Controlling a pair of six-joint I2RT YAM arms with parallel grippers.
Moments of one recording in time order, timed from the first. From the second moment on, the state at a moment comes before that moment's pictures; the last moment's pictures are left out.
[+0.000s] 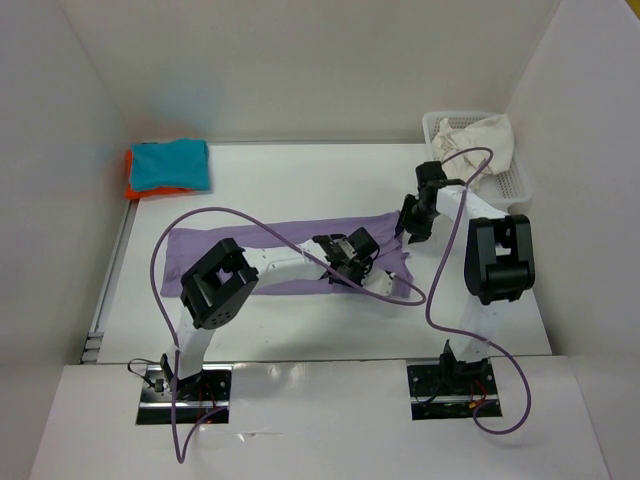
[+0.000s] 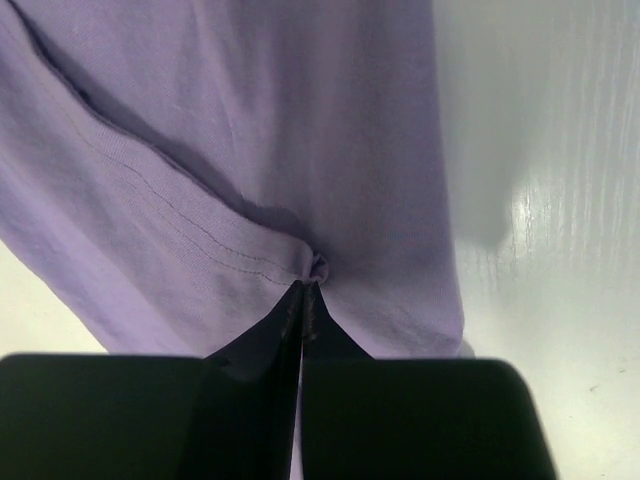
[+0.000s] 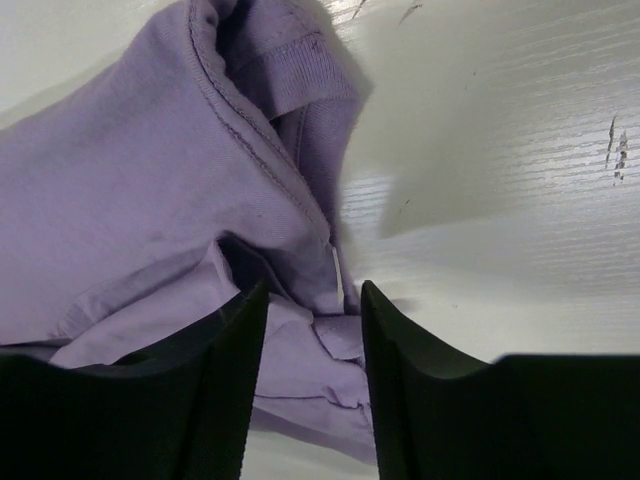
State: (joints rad) left arm -0.96 2.05 1.46 -0.50 -0.03 0.95; right arm 0.09 1.85 1.28 -0.65 -0.10 0.47
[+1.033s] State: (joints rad) left arm -0.74 2.02 1.53 -0.51 0.25 0.58; right arm 0.12 1.82 1.27 -0.65 -0.16 0.44
